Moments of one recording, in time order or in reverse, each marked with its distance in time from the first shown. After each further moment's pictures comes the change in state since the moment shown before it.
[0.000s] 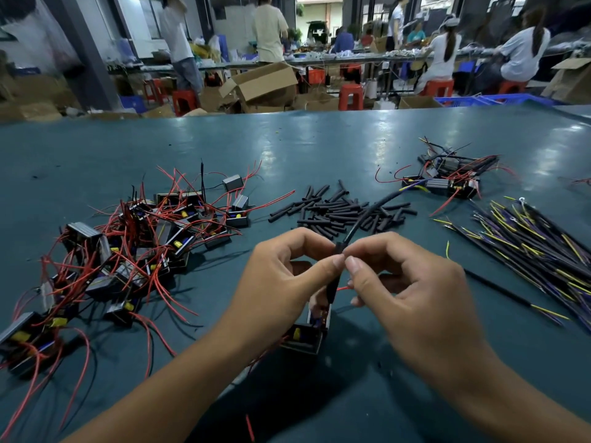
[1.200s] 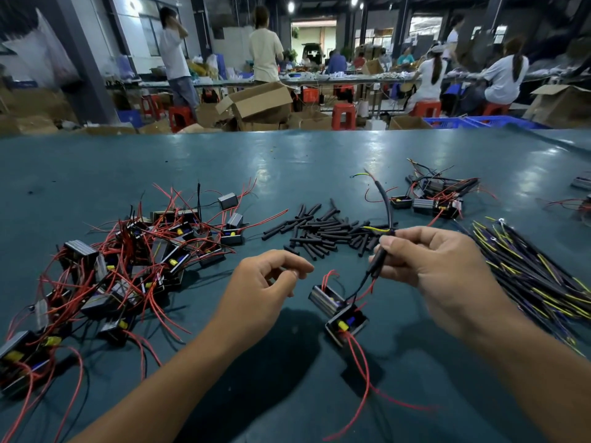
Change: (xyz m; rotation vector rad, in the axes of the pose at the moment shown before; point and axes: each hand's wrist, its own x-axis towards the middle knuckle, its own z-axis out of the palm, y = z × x) left_hand 0.012 -0.013 -0.018 0.329 0.073 -0.027; right_hand 0.051 0.024 -0.038 0.537 0.158 0.573
